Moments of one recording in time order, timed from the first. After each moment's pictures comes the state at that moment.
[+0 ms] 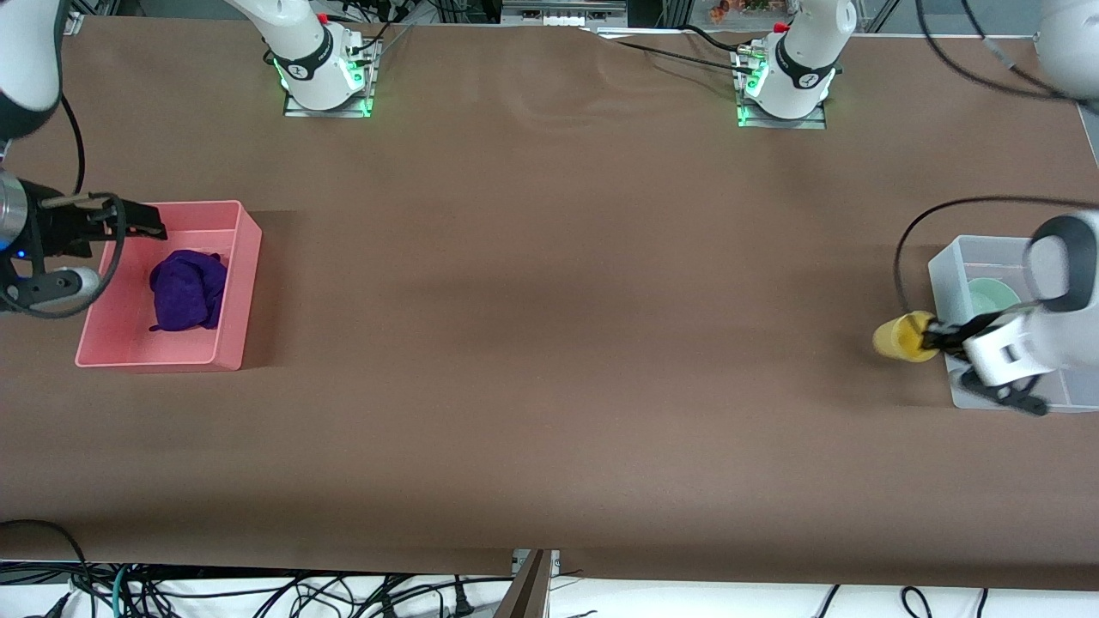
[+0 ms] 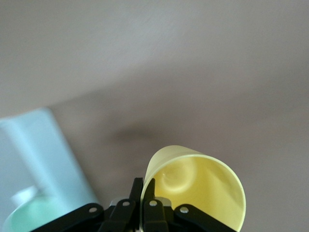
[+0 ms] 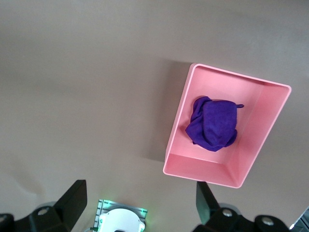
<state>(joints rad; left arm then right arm) 0.31 0.49 -0.14 -1.49 0.11 1.76 0.50 0.17 0.38 -0.19 -1.08 0.02 1.23 -0.25</state>
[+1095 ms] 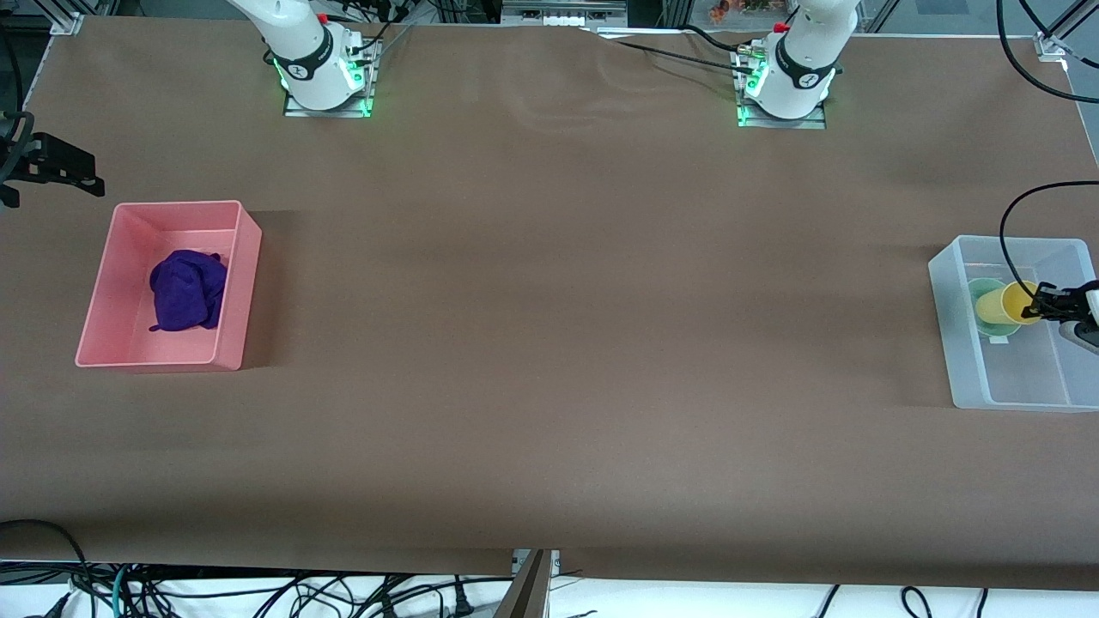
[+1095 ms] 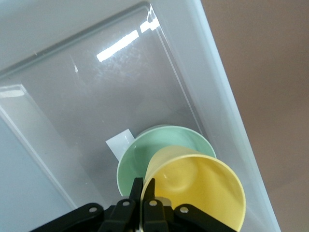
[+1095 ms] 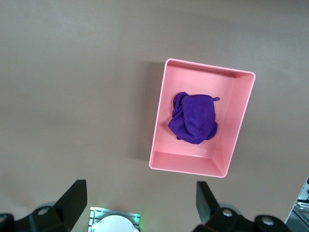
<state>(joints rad) 0.64 0.62 -0.13 -1.55 0.15 1.99 0.92 0.08 0.14 -0.13 -1.33 -0.04 1.34 -0.22</state>
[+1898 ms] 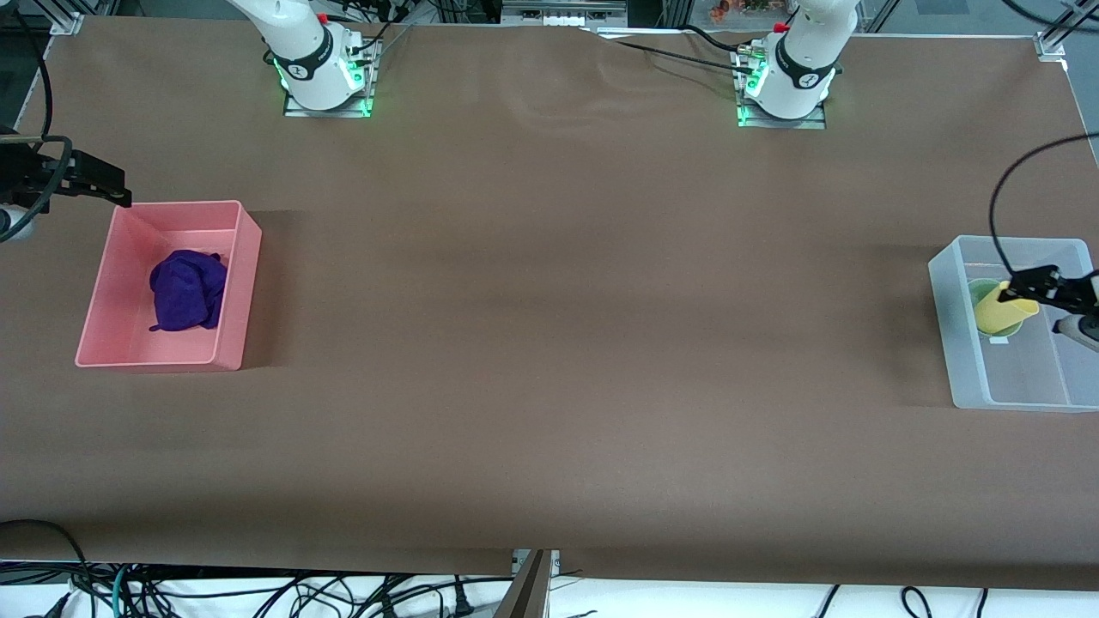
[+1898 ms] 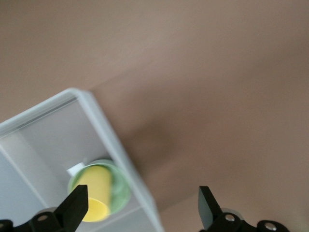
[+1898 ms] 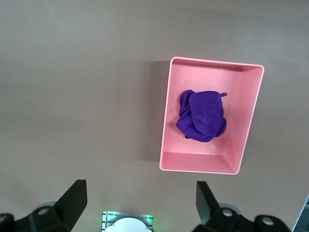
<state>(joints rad) 0.62 0.38 -0.44 -1.51 0.15 1.70 0.62 0.08 0.16 -0.09 -1.33 -0.04 1.35 -0.13</state>
